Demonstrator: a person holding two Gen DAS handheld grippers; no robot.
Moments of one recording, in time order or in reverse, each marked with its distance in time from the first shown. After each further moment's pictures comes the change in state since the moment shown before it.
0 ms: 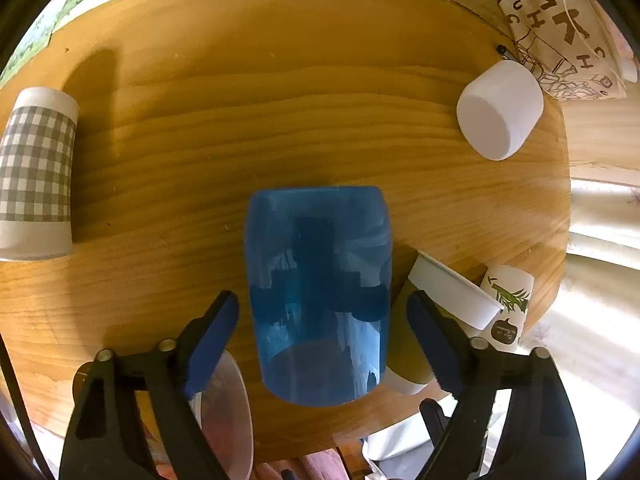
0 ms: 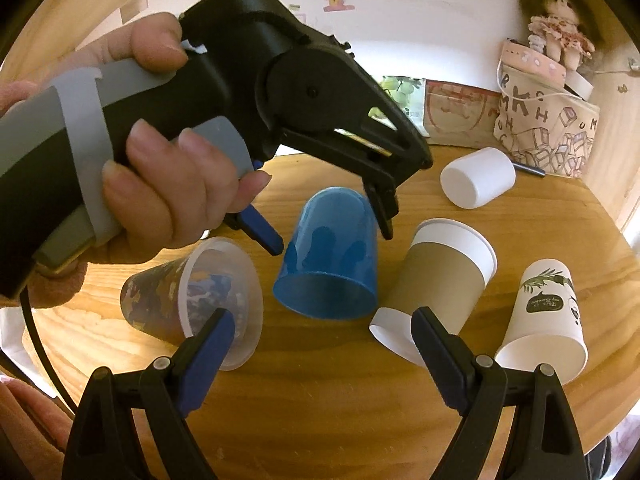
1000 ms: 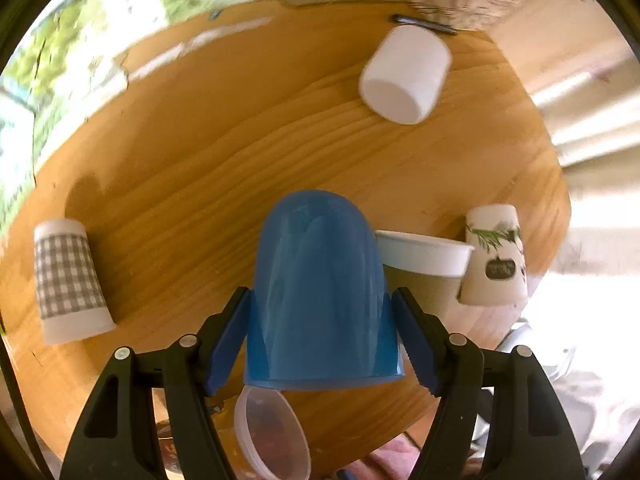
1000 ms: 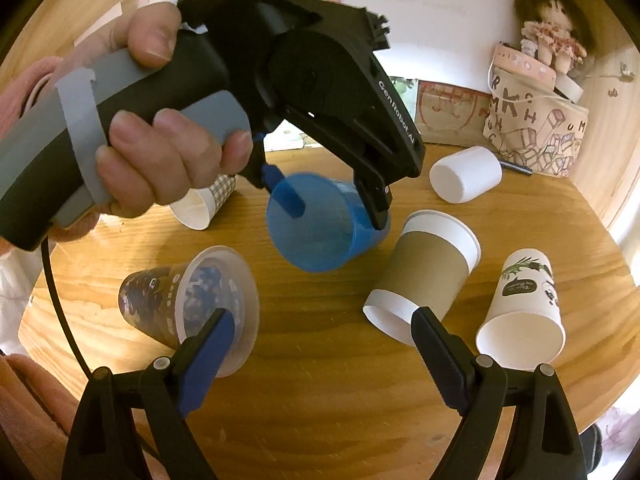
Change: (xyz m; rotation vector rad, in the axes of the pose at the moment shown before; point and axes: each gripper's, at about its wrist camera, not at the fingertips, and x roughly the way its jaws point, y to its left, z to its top) left arm -0.038 -0.041 -0.028 0.423 -0.119 0.100; right arm -0.012 0.010 -0.004 -0.007 0.011 -0.049
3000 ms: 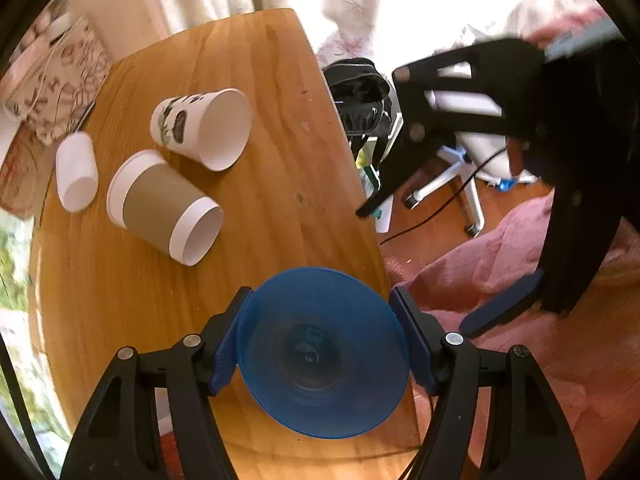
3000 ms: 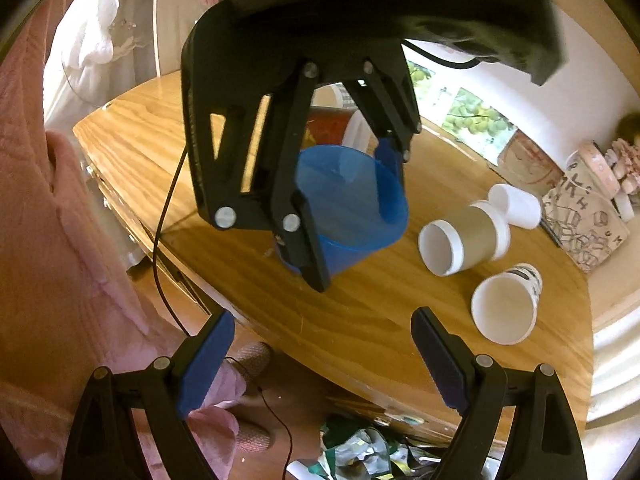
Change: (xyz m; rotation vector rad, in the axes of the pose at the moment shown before) left arm -0.003 -0.106 -0.147 1.185 -0.033 -0.082; right arm -0.066 0.028 -0.074 -0.549 0.109 0.102
